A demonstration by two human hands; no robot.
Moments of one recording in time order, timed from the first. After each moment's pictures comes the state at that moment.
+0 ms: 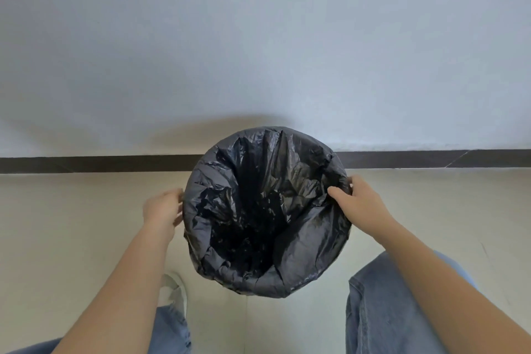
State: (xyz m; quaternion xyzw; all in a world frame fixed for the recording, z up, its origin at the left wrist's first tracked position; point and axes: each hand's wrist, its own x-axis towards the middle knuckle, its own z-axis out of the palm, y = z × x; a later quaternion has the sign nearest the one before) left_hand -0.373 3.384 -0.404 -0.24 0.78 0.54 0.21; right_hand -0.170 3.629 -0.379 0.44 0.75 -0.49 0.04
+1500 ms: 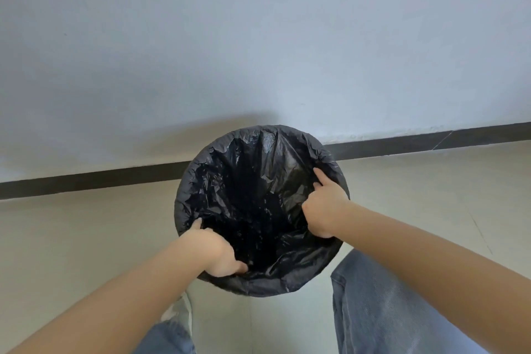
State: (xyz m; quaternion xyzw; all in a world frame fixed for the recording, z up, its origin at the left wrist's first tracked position) left_hand -0.300 3.431 -0.370 0.40 0.70 -0.38 0.45; right_hand -0.200 3.601 -0.378 0.04 0.90 0.12 0.41
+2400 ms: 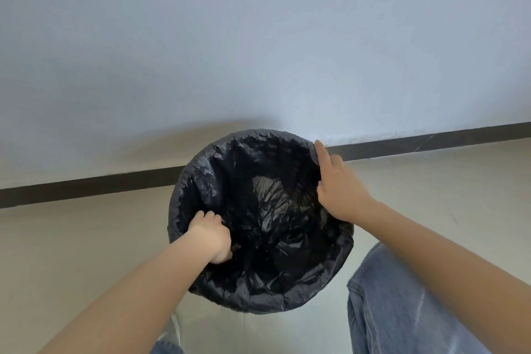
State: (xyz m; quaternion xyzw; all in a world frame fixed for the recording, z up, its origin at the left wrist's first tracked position) left_hand -0.339 3.450 -0.422 0.46 0.74 -0.37 0.32; right_hand -0.197 3.633 -0.388 0.35 0.92 -0.18 0.07
